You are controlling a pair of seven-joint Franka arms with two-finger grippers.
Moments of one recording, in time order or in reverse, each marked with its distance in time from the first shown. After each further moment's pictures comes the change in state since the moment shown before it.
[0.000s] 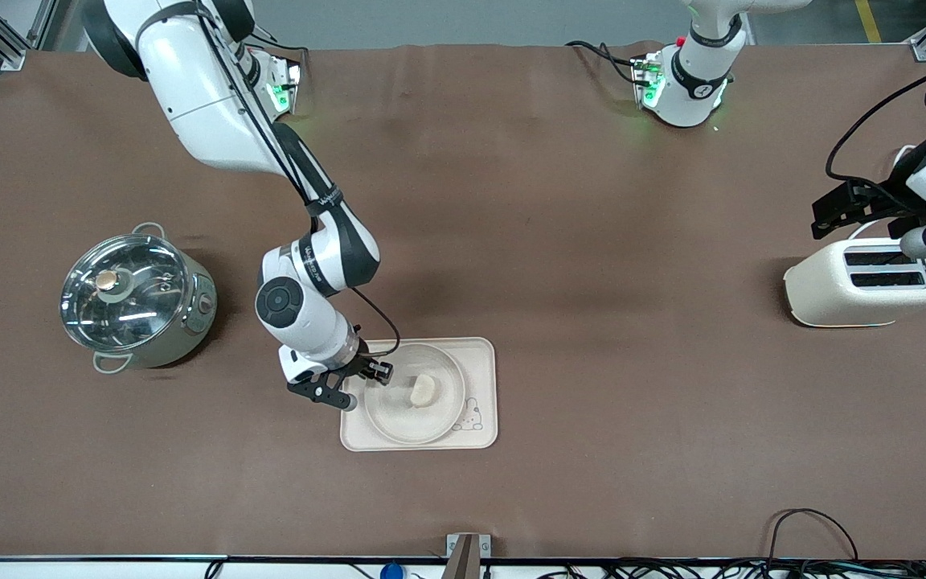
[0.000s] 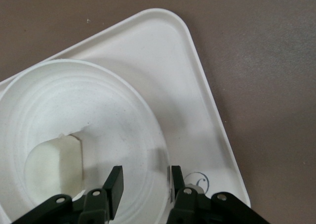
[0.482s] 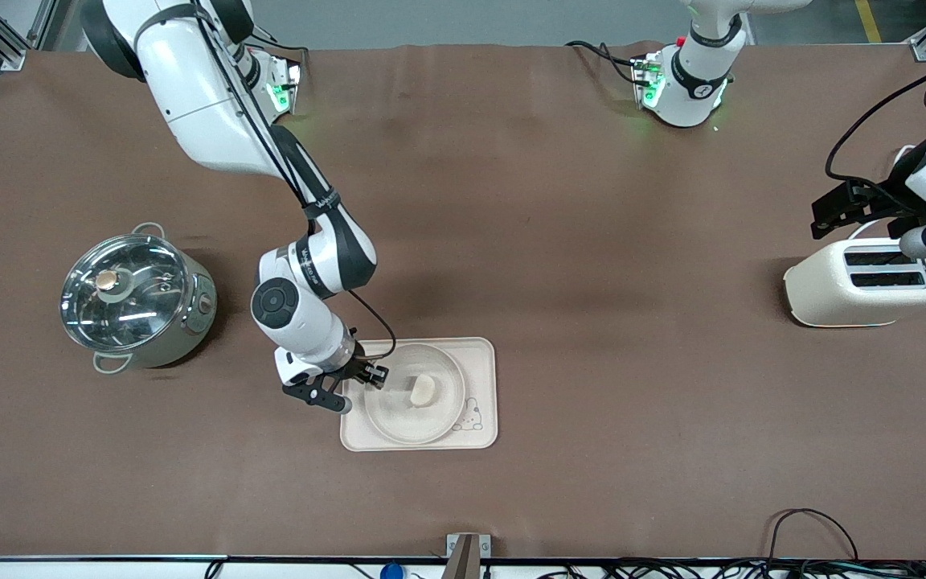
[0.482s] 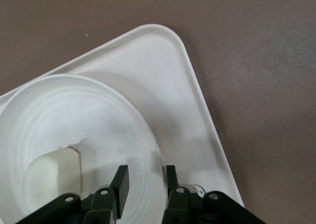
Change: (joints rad) left arm -0.002 0.000 -0.001 0.000 0.000 0.000 0.000; right arm -0.007 0.007 -0.004 -0.003 0.000 0.038 -0.002
